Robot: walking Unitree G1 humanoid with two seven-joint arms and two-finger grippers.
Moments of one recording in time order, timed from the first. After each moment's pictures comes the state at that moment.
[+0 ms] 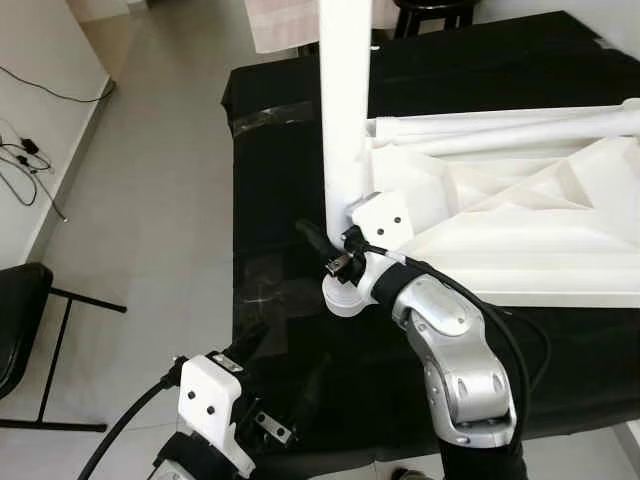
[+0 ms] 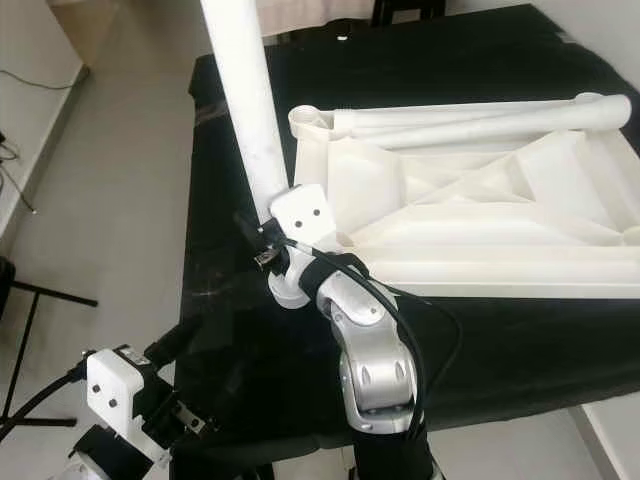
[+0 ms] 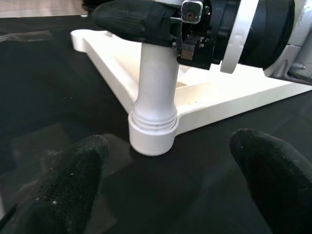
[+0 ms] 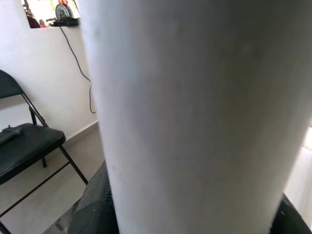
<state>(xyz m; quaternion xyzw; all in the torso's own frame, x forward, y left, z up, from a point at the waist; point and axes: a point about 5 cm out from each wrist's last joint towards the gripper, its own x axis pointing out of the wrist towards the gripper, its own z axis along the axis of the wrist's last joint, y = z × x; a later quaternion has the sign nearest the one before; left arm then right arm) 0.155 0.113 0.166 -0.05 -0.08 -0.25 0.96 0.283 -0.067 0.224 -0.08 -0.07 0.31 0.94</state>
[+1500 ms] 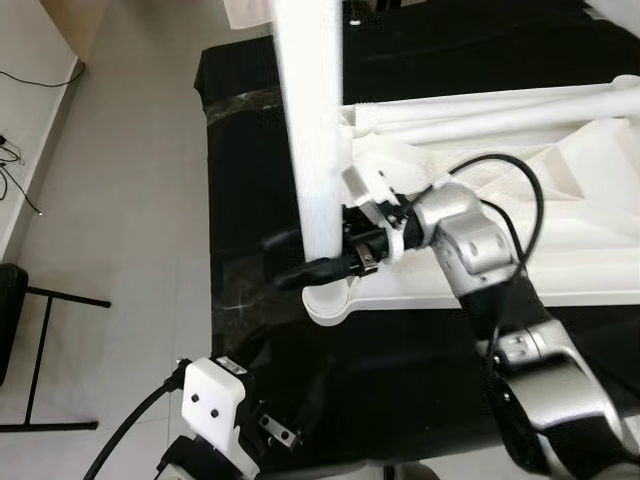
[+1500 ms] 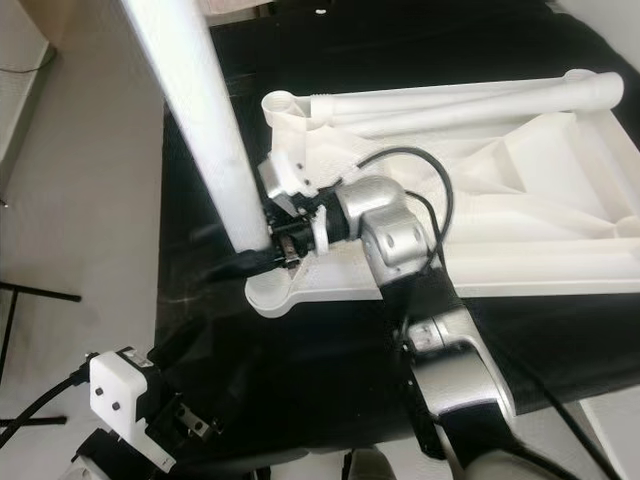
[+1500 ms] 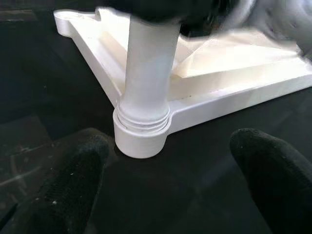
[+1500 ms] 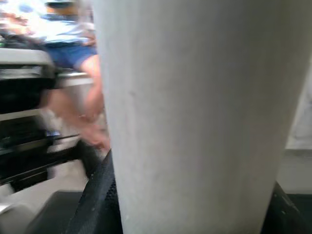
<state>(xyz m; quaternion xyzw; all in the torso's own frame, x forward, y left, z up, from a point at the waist) 0.150 0.108 0.165 -0.06 -0.08 -0.25 0.96 0.320 -0.081 0.247 -0.12 -0.06 0.70 0.70</state>
